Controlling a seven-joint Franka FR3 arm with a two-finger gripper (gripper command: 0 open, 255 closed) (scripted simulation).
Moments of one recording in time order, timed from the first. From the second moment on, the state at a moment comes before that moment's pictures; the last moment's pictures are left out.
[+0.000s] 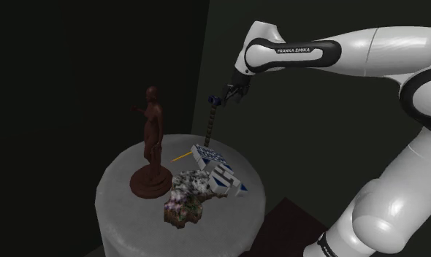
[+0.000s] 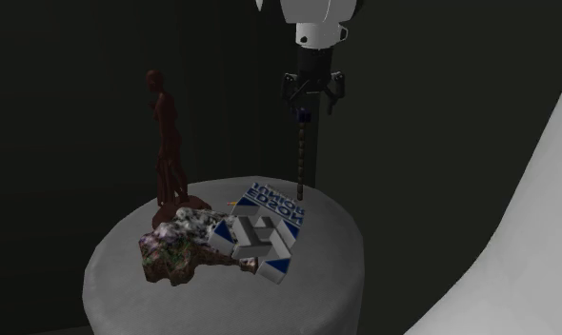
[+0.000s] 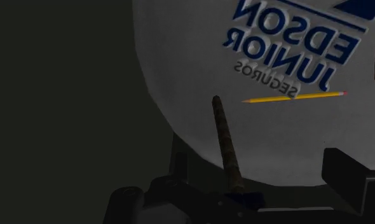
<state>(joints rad) 0.02 -0.02 -0.01 -1.86 -0.02 2.05 0.01</state>
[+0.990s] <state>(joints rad) 0.02 0.17 -0.01 -1.73 -0.02 2.15 0.00</state>
